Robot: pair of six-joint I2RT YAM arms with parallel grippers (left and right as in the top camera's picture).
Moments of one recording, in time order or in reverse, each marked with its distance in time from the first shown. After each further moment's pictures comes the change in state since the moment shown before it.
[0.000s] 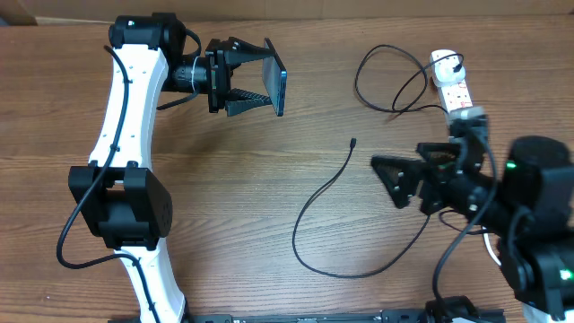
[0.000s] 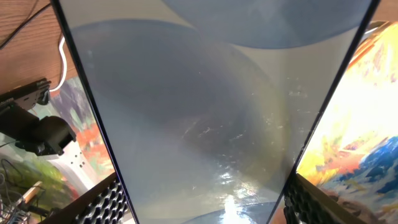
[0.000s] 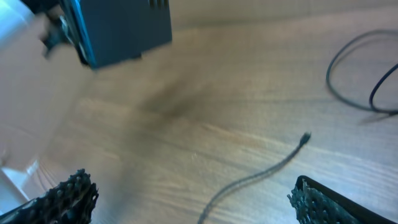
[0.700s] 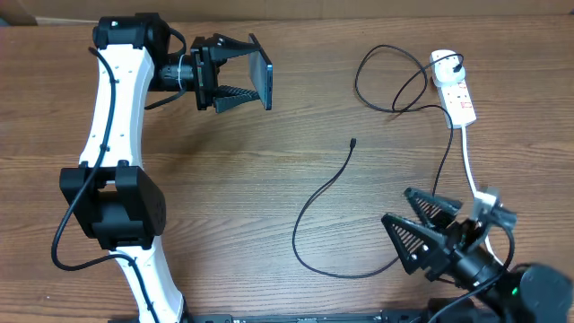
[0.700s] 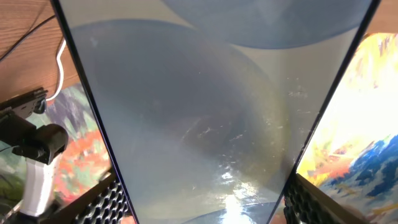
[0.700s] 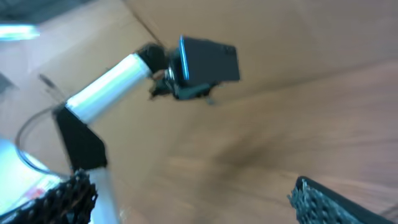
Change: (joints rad) left arm 0.049 0.000 0.000 0.000 0.000 0.002; right arm -0.154 -0.630 -0.584 0.550 -0.277 0.452
